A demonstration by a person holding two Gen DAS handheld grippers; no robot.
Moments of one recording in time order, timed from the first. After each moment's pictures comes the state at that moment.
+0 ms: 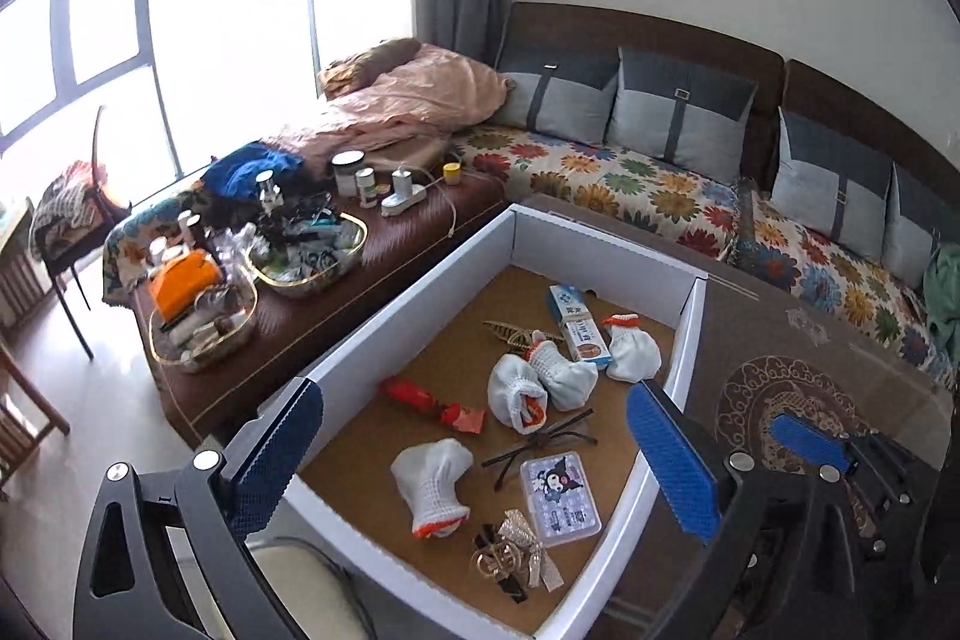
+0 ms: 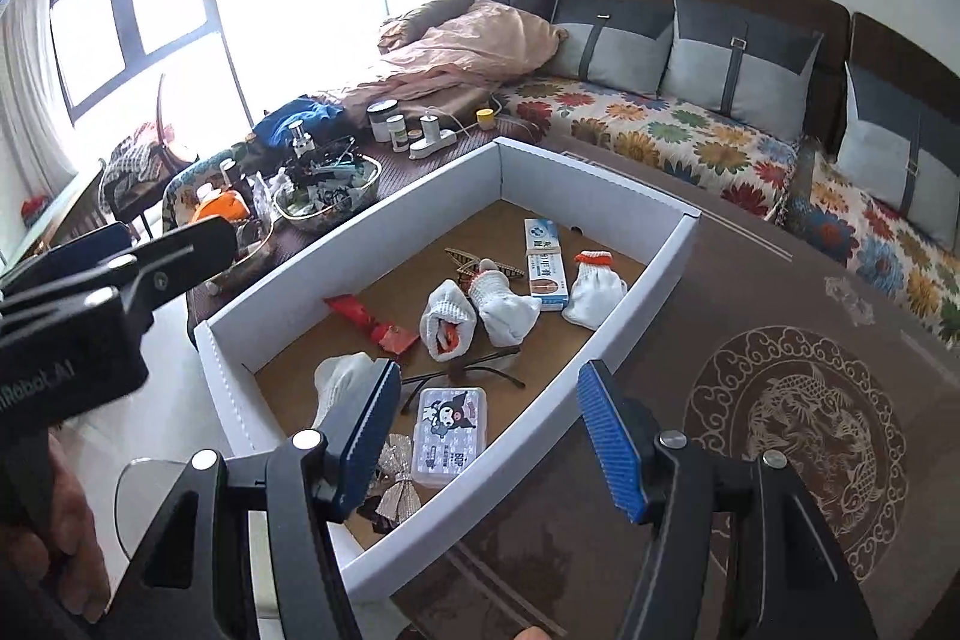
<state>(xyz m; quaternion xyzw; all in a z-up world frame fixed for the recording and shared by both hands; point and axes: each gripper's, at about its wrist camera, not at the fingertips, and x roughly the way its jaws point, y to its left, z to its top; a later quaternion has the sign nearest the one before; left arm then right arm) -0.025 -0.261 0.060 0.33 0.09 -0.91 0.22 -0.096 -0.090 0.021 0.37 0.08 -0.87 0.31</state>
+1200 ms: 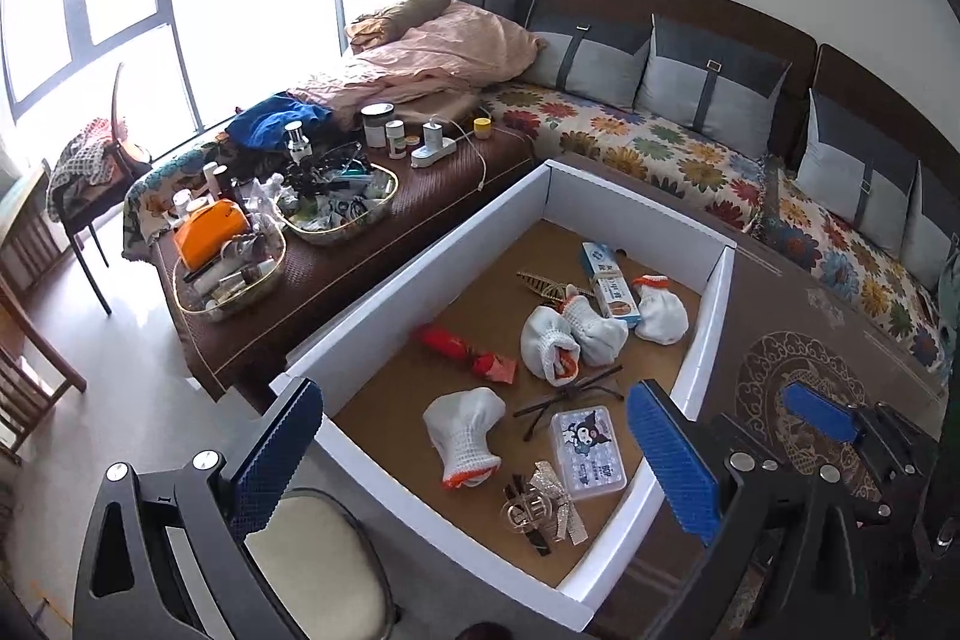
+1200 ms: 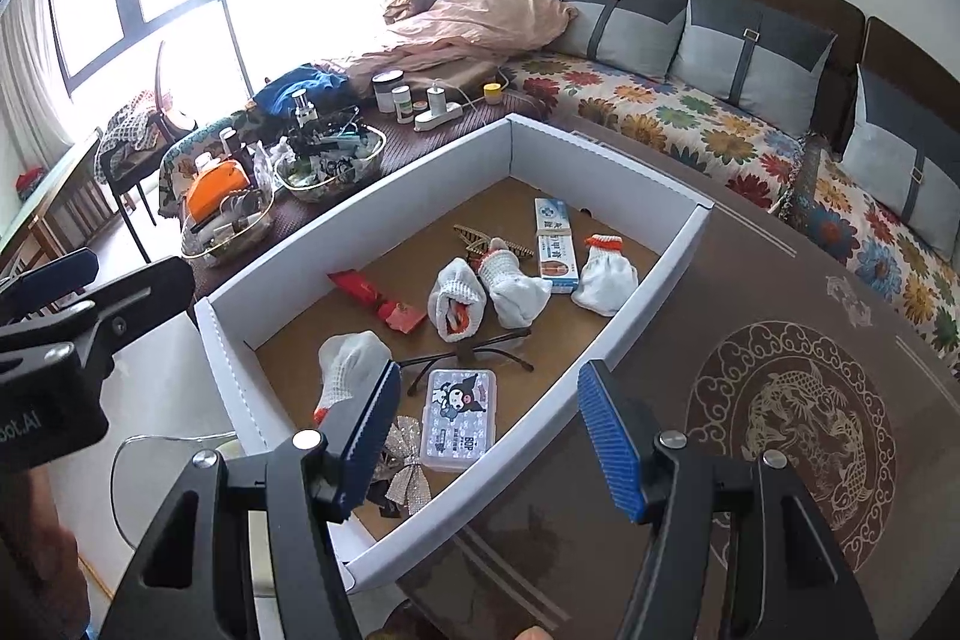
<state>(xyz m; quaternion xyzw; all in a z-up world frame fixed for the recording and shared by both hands) -0.013 -0.274 0.053 0.38 0.10 -0.89 0.24 -0.097 -0.112 0.018 0.40 0.12 -0.86 0.31</state>
